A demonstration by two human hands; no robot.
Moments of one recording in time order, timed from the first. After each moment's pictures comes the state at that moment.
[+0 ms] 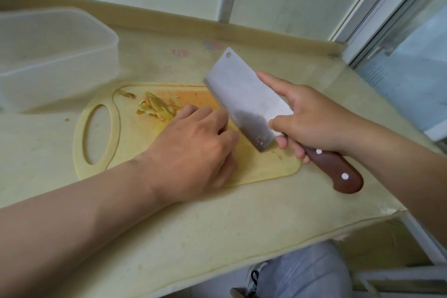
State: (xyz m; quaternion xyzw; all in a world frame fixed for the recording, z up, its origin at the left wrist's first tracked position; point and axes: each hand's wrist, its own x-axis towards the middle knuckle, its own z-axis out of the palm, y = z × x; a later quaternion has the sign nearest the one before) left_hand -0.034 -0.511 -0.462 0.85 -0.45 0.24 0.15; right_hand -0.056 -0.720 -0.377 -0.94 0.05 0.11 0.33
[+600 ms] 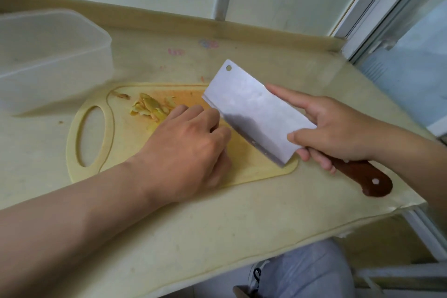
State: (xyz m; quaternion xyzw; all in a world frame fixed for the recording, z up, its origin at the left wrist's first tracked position) left_hand -0.034 -0.512 -0.463 0.86 -0.44 0.24 0.14; right_hand -0.077 -0.756 -0.369 -0.93 0.02 0.16 0.32
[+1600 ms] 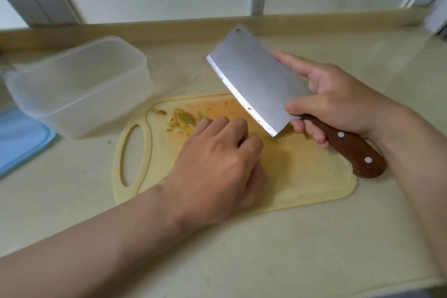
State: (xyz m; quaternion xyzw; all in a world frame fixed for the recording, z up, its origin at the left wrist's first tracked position) left_hand -0.037 -0.514 -0.454 0.89 -0.38 0.22 0.13; right_hand 0.003 -0.738 -0.402 -0.84 -0.06 0.13 0.53
